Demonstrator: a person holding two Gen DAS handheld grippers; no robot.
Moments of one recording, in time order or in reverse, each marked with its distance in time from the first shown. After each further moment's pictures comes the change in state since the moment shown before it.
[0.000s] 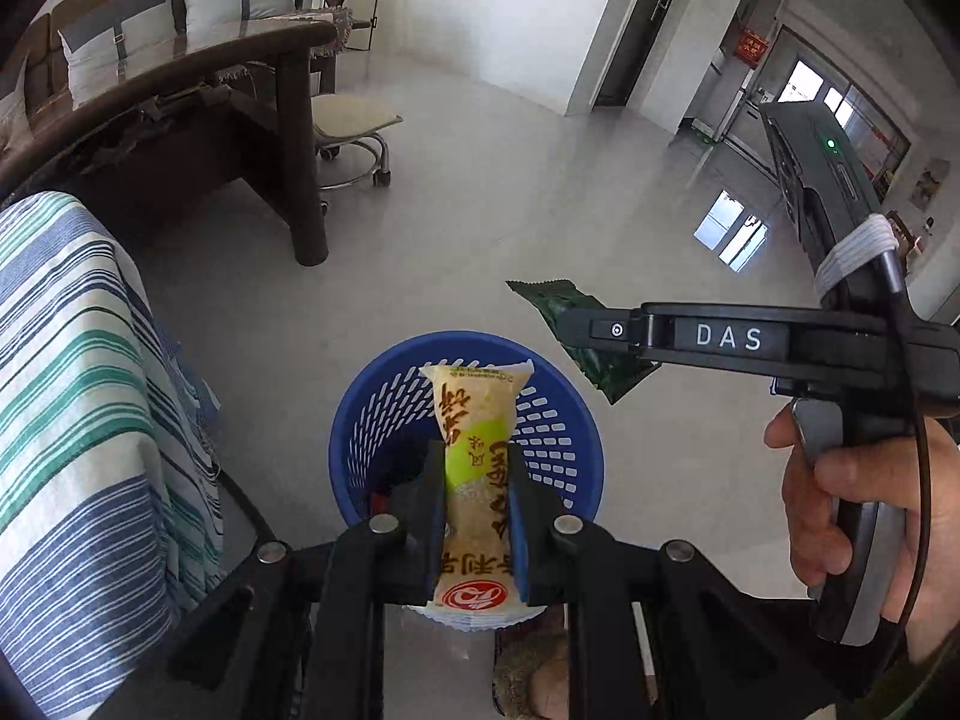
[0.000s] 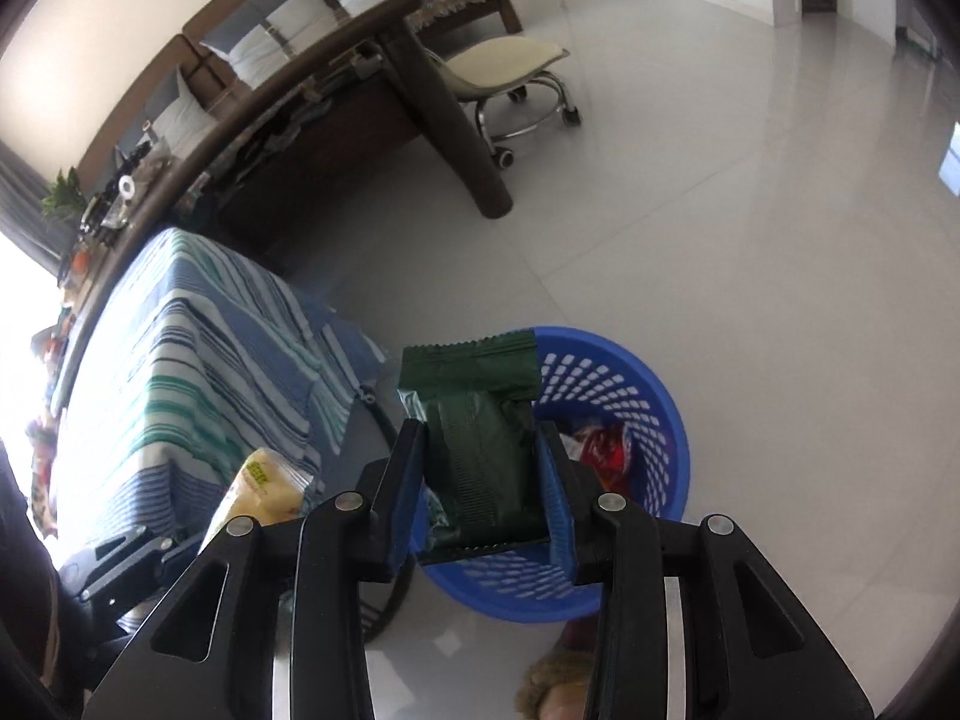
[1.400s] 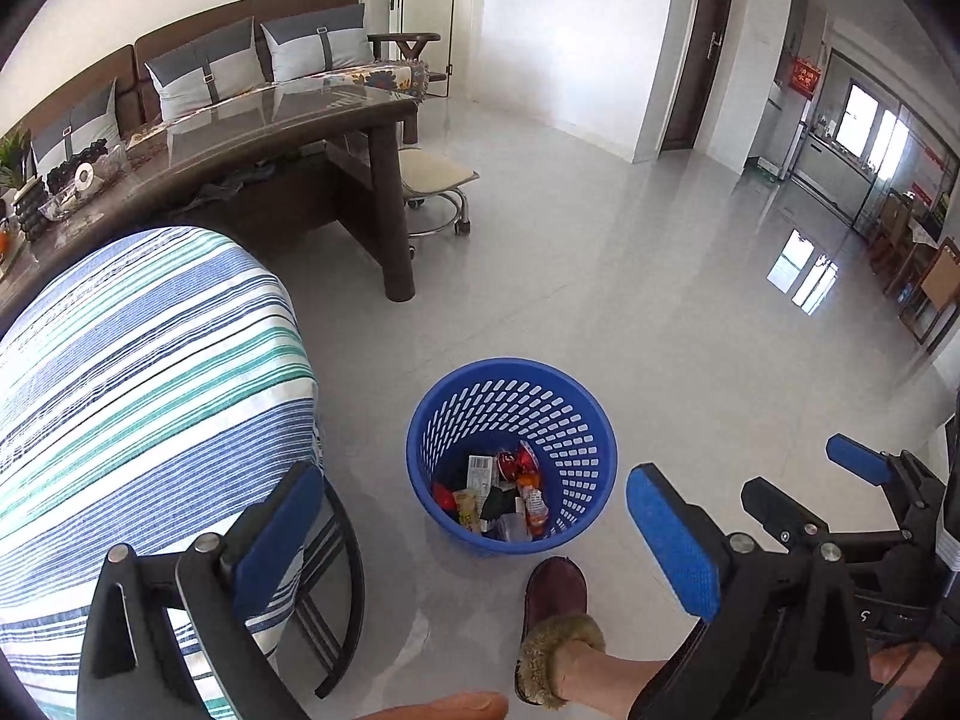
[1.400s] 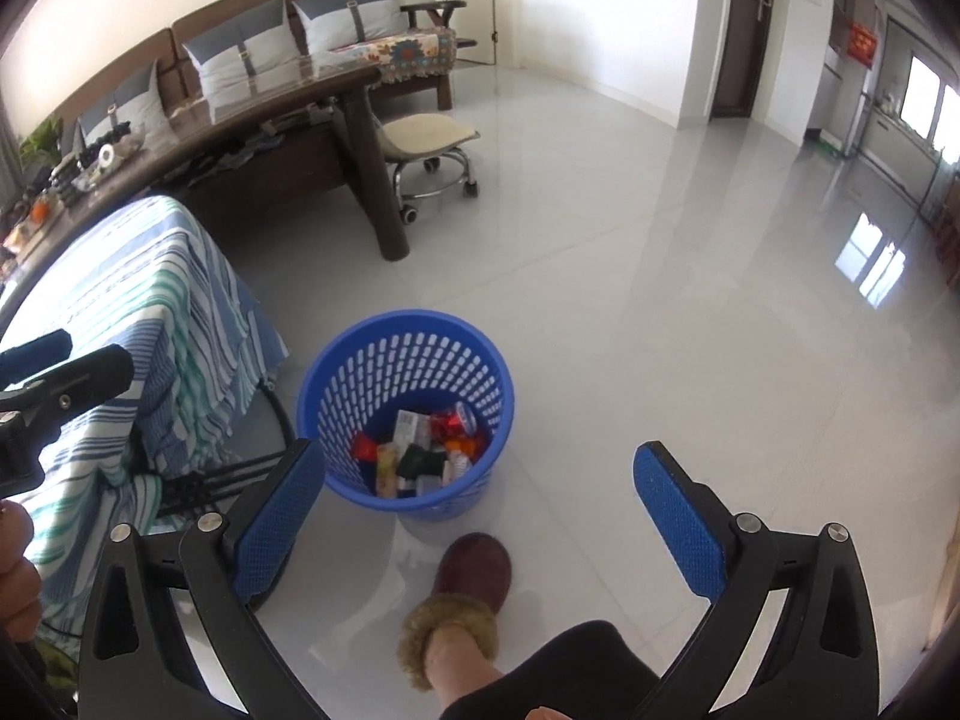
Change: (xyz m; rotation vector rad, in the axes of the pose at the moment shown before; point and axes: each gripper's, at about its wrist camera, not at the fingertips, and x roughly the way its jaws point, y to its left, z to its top) left arm -0.120 -0.045 -0.029 -0.061 -0.114 0.214; right arm -0.144 0.010 -0.117 -0.129 -0.206 -0.312
